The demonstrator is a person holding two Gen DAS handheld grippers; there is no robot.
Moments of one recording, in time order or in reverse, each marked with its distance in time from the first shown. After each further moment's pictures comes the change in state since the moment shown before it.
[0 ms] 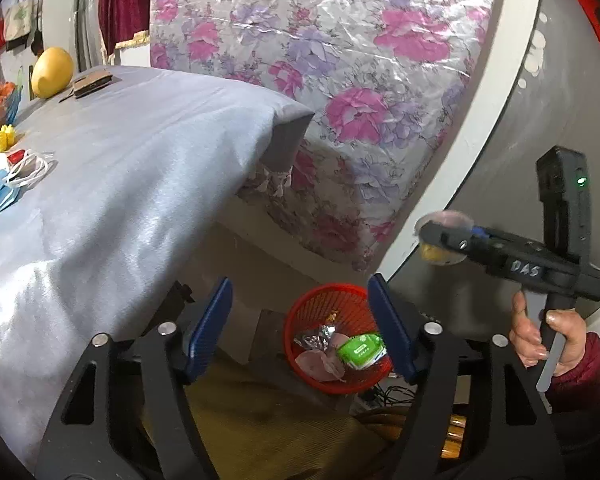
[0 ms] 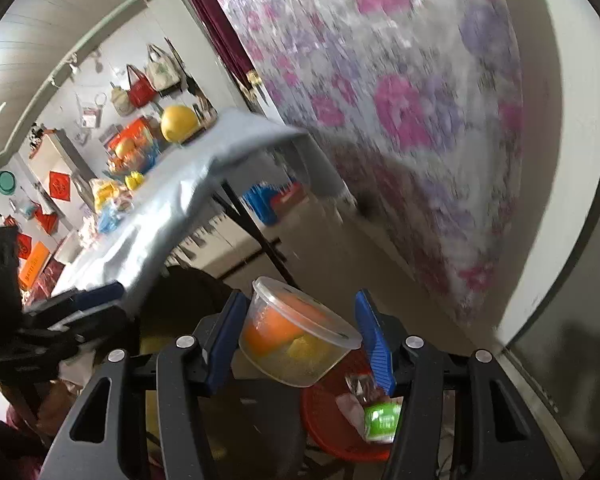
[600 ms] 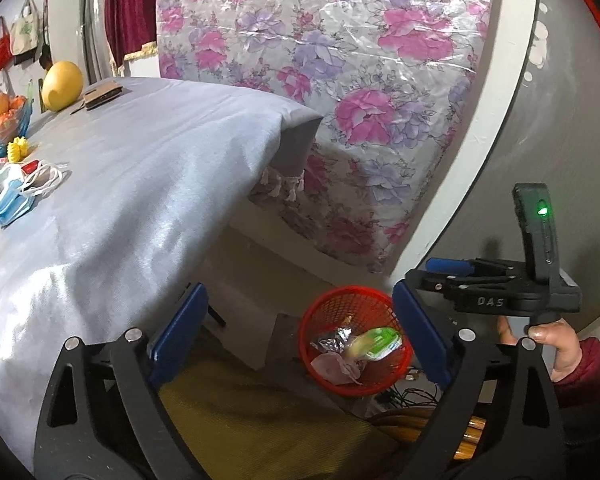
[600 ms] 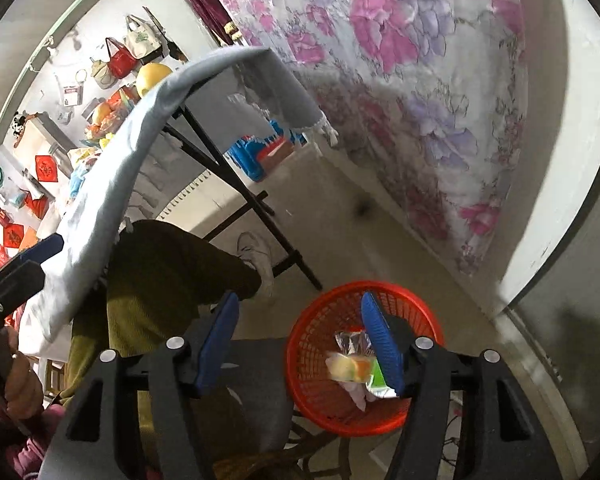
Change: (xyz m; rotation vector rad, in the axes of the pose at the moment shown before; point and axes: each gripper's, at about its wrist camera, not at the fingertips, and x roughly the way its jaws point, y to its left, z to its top) left arm -0.004 -0.002 -0.002 0.019 -0.024 0.067; right arm 0.035 -0.018 -0.020 0.029 0.115 -0.011
